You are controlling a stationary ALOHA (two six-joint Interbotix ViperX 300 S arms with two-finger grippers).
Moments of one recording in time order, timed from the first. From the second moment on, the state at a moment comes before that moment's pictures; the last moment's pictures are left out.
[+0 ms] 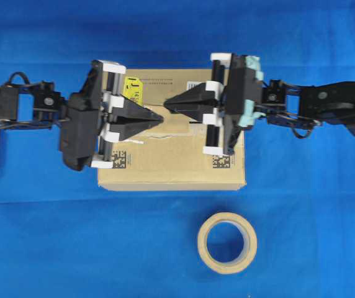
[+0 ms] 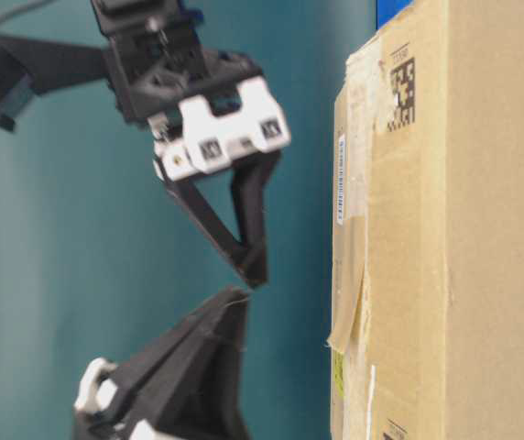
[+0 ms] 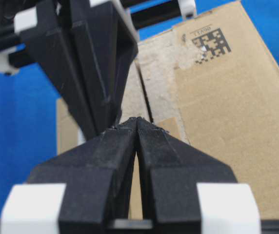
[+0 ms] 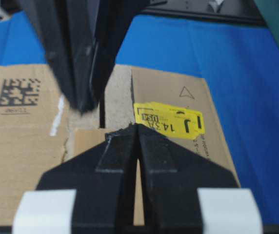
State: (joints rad) left arm 0.03 -0.25 0.82 -0.04 -0.26 0.58; right arm -0.06 0.00 0.66 0.17 -0.43 -0.13
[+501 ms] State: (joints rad) left arm 0.08 -0.10 0.80 -0.04 -0.28 0.31; right arm -0.08 0.11 0.63 0.17 -0.43 -0.12
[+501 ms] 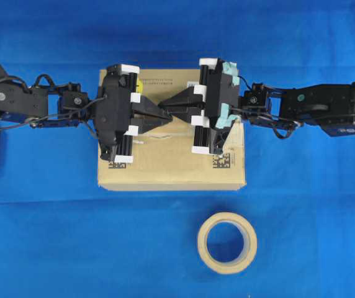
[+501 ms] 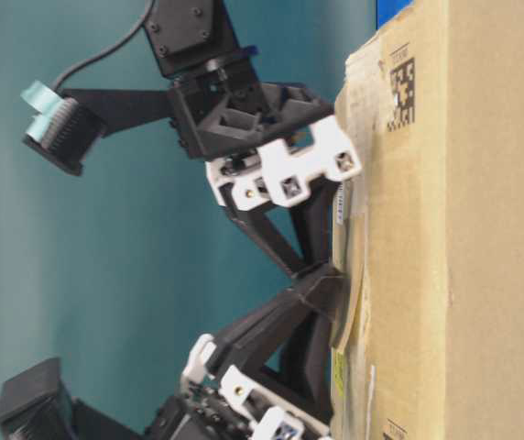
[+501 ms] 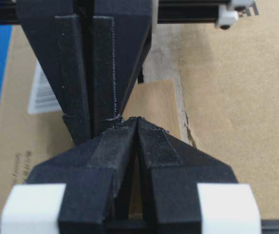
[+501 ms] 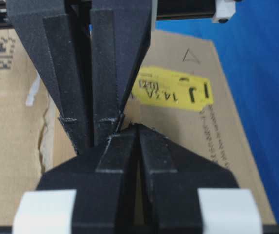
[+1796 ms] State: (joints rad) left arm 0.07 -0.22 0.91 -0.04 -0.28 0.20; right arm -0.04 -0.05 0.72 0.21 -0.35 -0.15
